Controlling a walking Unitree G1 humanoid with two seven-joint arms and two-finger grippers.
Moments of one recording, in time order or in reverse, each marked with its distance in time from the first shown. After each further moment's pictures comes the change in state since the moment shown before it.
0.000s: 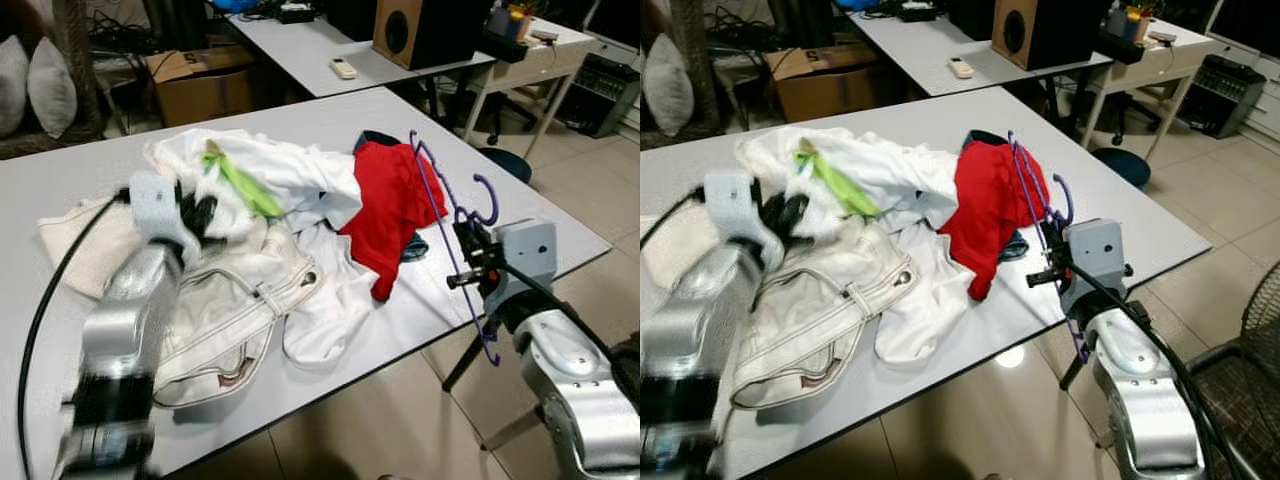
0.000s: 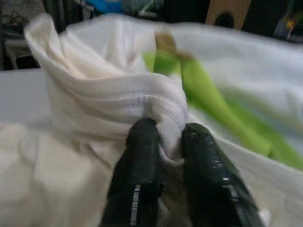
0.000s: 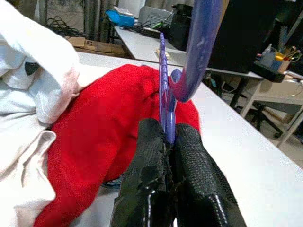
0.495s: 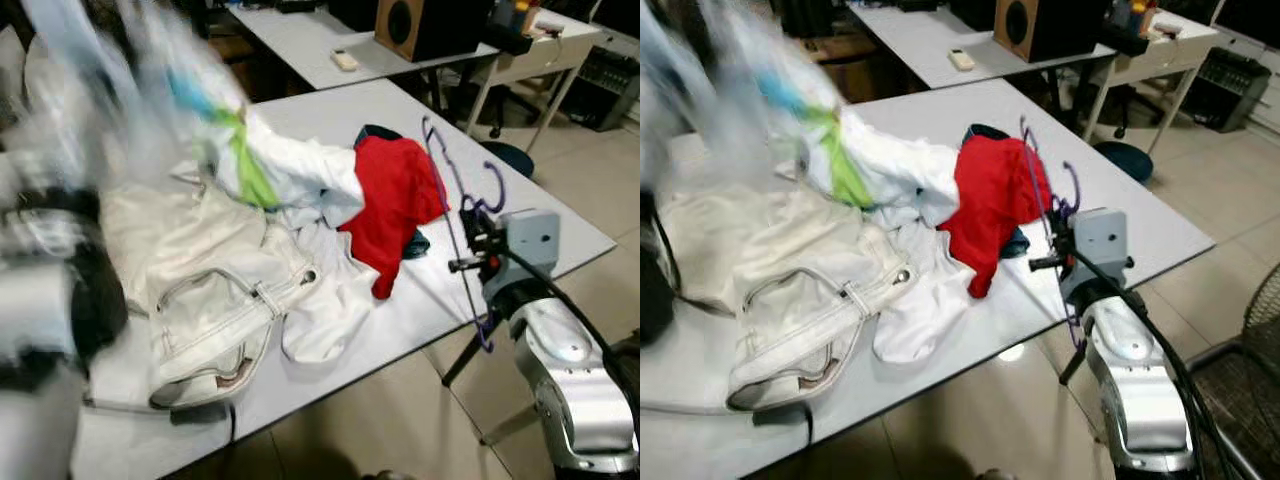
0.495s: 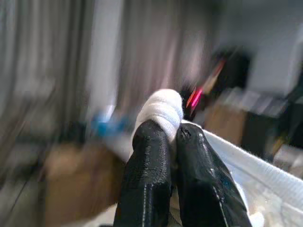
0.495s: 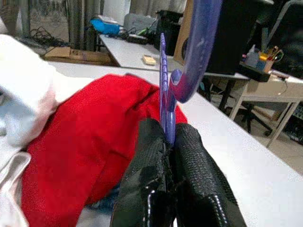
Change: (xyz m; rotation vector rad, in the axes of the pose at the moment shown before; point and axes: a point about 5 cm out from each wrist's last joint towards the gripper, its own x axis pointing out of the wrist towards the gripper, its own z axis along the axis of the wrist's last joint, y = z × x) left arm 0.048 0.025 0.207 0.028 -0.518 -0.059; right arm 0.009 -0.008 0.006 0.031 -0.057 -0.088
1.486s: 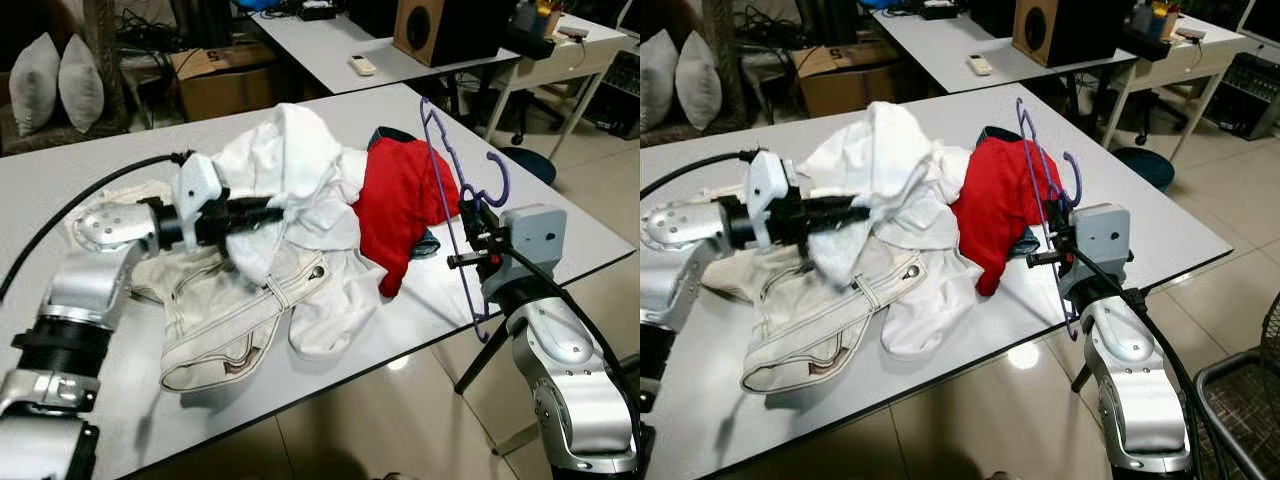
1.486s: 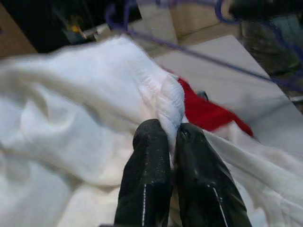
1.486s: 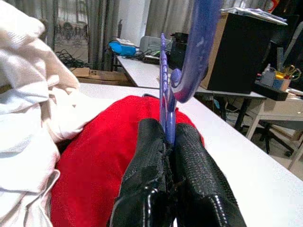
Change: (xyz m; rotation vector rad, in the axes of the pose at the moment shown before) left arm -0.132 -0.064 -0.120 0.255 0.403 -1.000; right arm -0.001 0.006 0.005 0.010 -0.058 0.040
